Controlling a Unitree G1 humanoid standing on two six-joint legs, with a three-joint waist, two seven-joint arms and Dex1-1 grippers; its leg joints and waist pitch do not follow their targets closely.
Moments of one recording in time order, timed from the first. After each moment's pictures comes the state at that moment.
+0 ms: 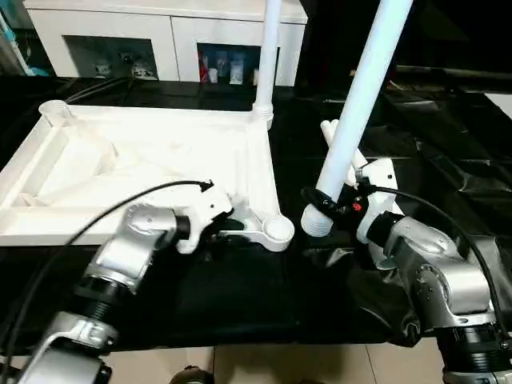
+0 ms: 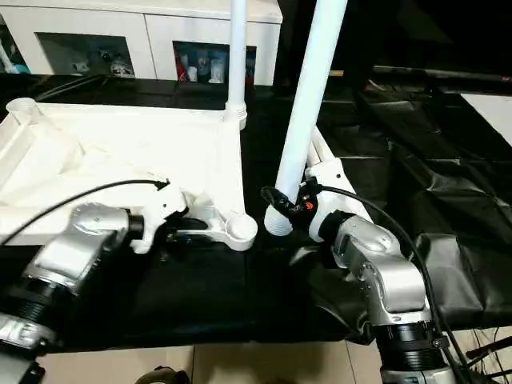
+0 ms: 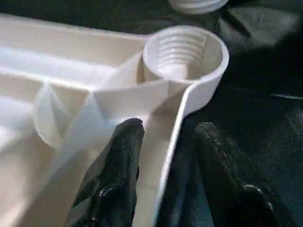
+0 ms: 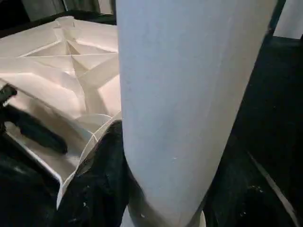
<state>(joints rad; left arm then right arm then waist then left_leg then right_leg) -0.56 0.40 -0.22 0.42 0.07 0.18 -1.12 -0.31 -0.30 0.01 -0.02 0.32 0.49 0.56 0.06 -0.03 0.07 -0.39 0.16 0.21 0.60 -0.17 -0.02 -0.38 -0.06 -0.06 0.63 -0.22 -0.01</state>
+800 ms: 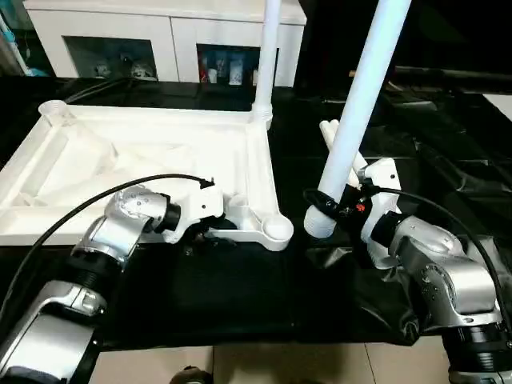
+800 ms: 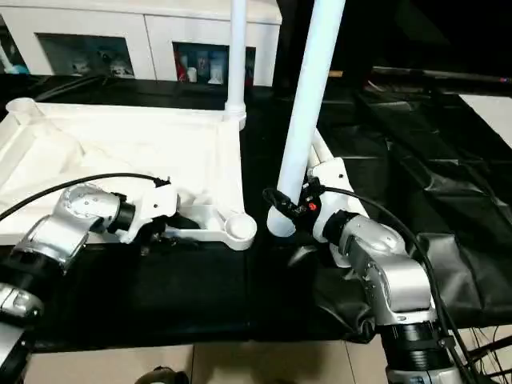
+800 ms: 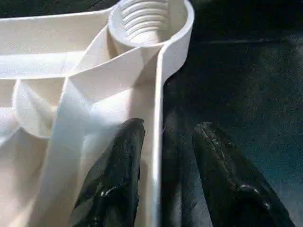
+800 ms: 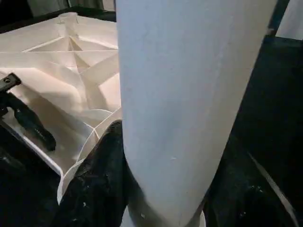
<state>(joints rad) -0.69 0.48 -0.30 0.68 0.11 -0.06 -1.29 -0.31 -0.32 0.01 -0.02 0.32 0.49 0.59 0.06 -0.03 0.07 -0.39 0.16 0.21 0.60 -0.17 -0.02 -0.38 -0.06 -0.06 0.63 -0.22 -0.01</state>
